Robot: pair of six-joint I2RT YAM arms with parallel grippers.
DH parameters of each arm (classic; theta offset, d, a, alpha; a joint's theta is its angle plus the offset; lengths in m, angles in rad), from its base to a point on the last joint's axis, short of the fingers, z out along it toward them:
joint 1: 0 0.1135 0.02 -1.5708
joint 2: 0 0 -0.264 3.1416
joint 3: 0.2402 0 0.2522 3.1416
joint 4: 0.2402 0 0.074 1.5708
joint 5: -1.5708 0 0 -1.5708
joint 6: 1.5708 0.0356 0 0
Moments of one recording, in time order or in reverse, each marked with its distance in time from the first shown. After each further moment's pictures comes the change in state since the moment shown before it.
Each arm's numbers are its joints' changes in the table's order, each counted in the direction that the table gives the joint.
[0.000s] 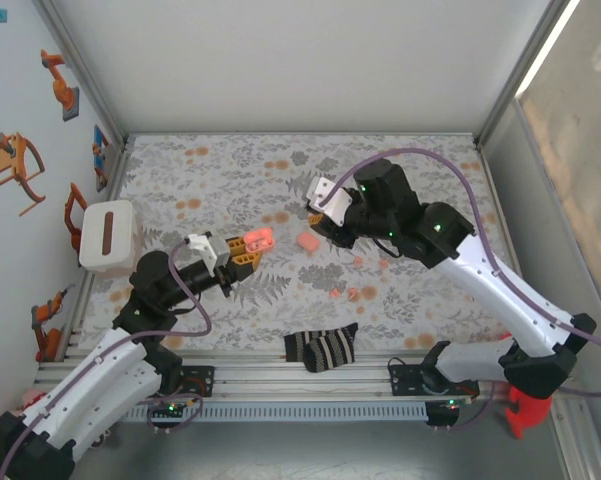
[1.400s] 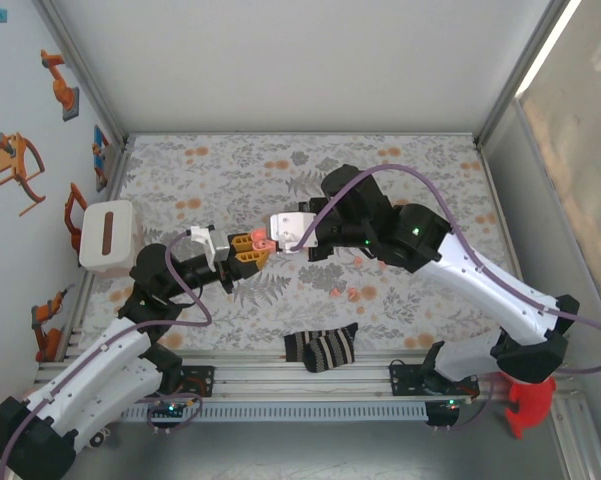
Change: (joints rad) left arm 0.000 0.092 0.042 -0.144 -0.158 -0.092; right arm 0.178 0.104 0.117 -0.004 -0.027 -0.396
